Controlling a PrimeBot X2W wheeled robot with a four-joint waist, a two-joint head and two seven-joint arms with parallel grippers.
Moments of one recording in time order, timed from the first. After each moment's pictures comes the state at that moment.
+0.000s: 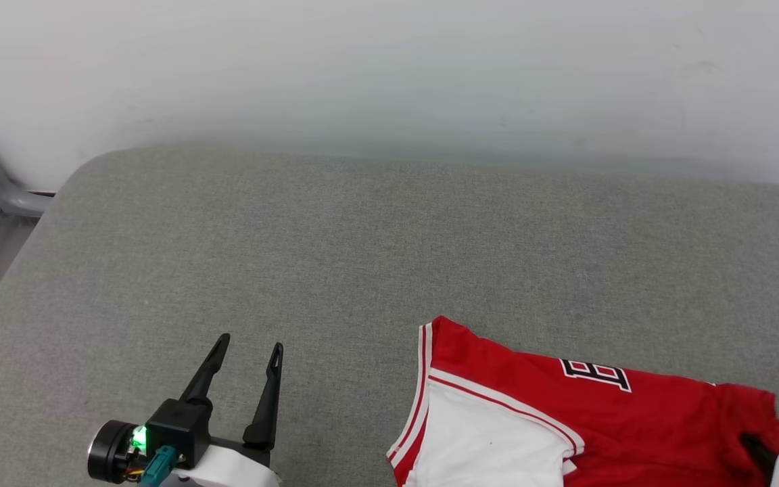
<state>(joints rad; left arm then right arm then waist) 0.02 0.11 -0.09 0.11 -0.06 -0.11 -0.26 0.11 -0.29 -0.24 -0.01 0.44 0.13 0.71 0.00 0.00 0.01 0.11</state>
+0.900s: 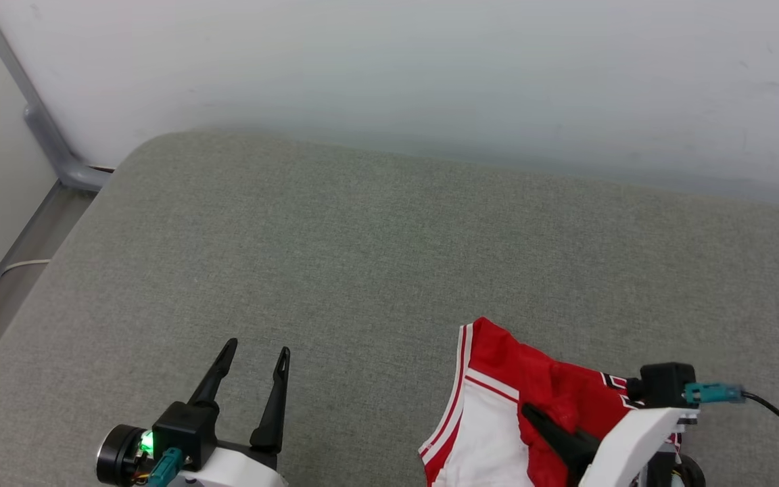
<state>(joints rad) 0.02 0.08 -0.08 0.12 -0.06 -0.12 -0.26 0.05 -0.05 0.10 -0.01 0.70 0.13 0.58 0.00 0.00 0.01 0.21</state>
